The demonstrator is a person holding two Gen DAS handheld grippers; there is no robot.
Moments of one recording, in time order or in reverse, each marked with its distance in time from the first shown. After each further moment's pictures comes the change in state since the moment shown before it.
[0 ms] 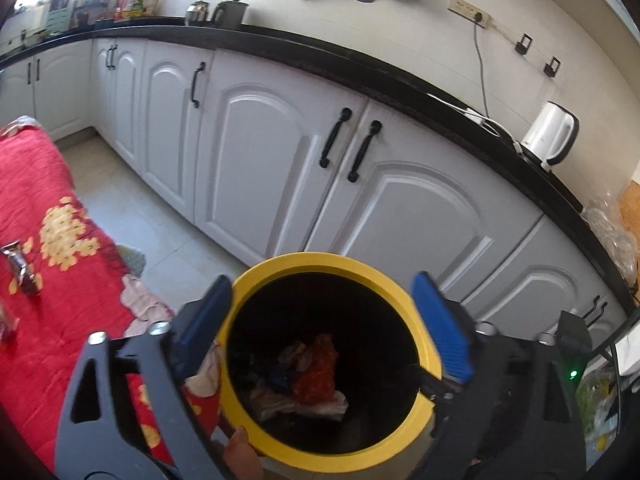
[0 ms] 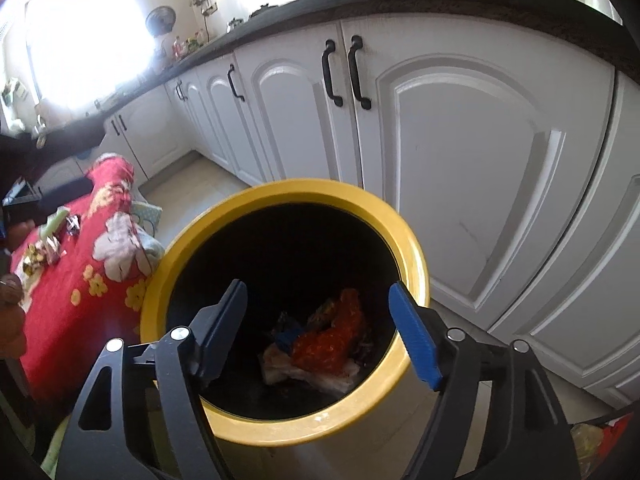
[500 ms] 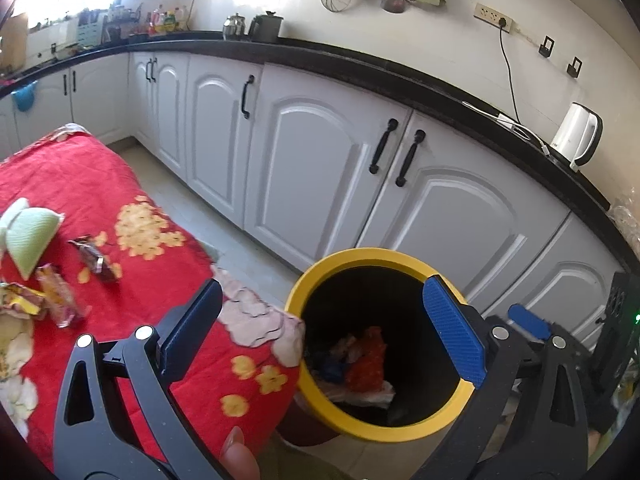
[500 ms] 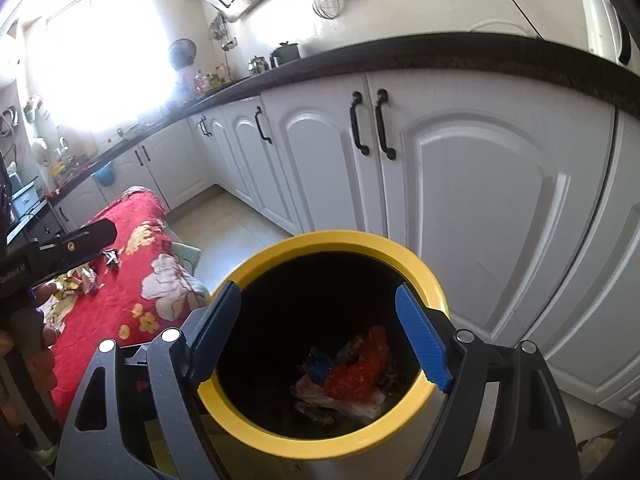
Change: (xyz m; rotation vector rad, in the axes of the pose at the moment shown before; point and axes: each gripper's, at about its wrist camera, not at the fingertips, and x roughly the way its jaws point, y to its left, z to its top) left arm -0.048 0.032 -0.012 0.017 -0.035 0.146; right arm -0.035 0.024 0.021 -0.016 -0.126 0.066
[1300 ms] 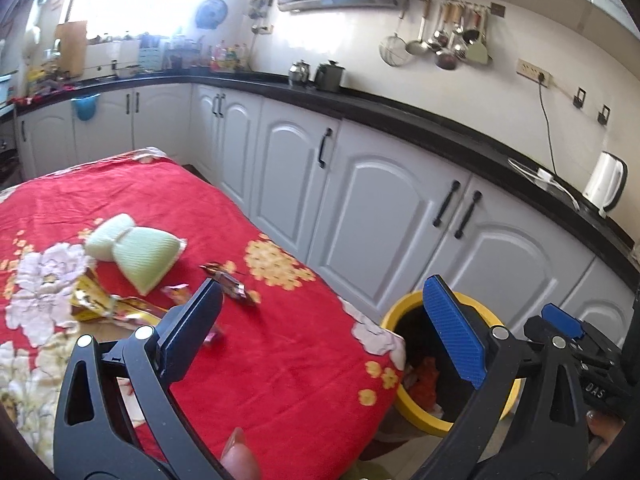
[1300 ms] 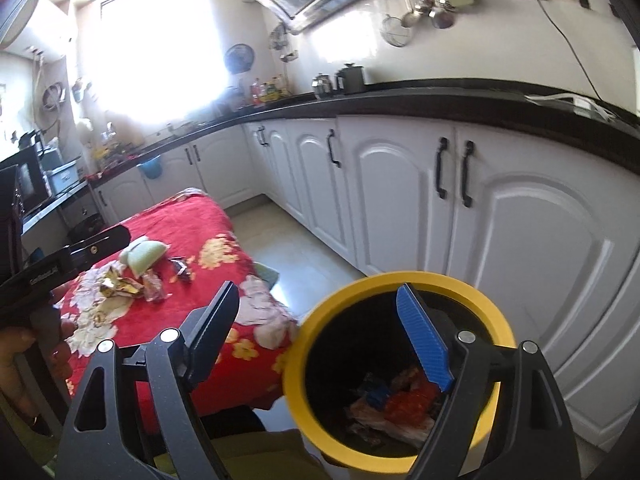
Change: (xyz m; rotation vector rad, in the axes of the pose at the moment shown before) left arm -0.084 0.079 0.004 -0.079 -0.171 0.158; right arm -0.017 0.100 0.022 -0.146 -0.065 0.142
